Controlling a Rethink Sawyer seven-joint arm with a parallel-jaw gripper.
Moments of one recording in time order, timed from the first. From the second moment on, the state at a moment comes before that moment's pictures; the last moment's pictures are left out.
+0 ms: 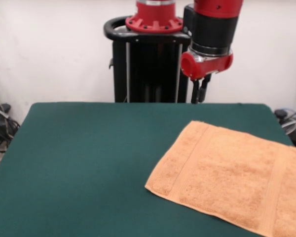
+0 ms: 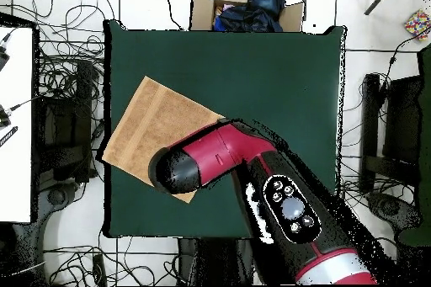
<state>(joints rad) -0.54 -0.88 0.68 1.94 -0.64 0.77 1.66</state>
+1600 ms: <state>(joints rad) -0.52 -0.87 0.67 1.96 -0.65 0.73 1.66</state>
